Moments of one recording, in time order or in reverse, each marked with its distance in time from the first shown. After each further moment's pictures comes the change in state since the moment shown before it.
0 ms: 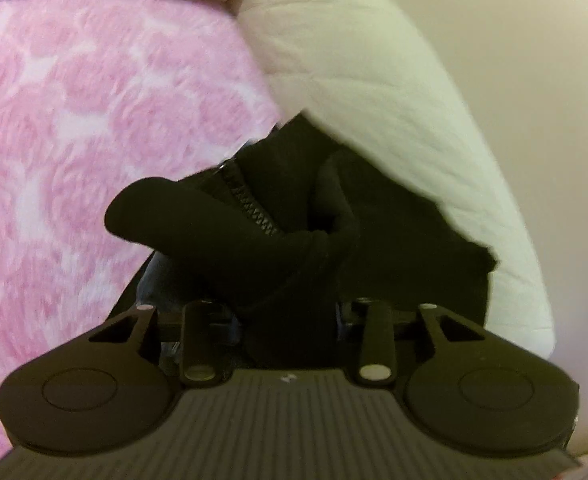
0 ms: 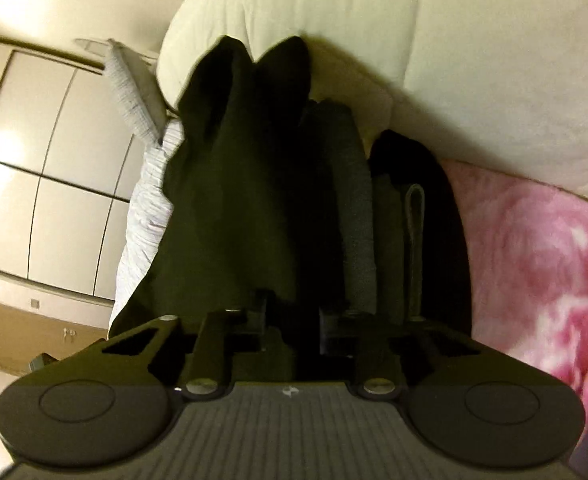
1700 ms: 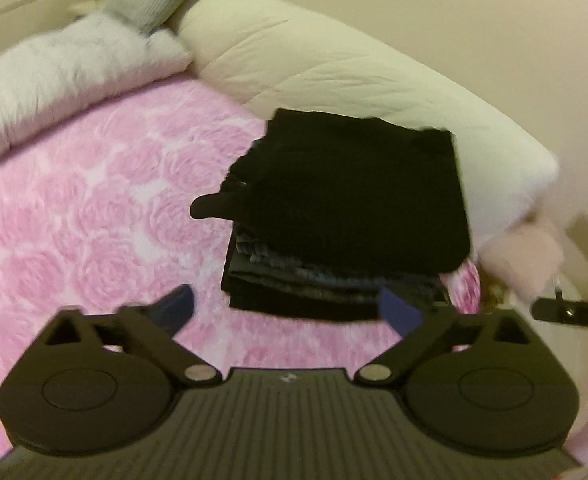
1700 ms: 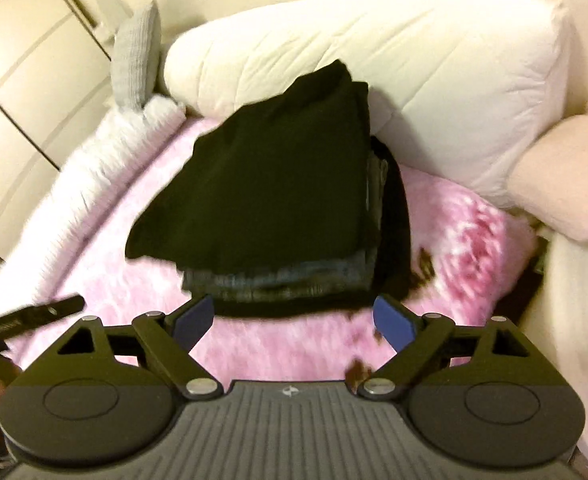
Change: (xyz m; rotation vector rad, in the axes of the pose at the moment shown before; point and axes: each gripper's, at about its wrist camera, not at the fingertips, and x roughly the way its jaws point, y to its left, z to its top) left arm -0.192 0.006 -0.113 0.550 -0.039 0.165; right arm -0.084 0.148 -0.234 -0.337 -0.201 -0.458
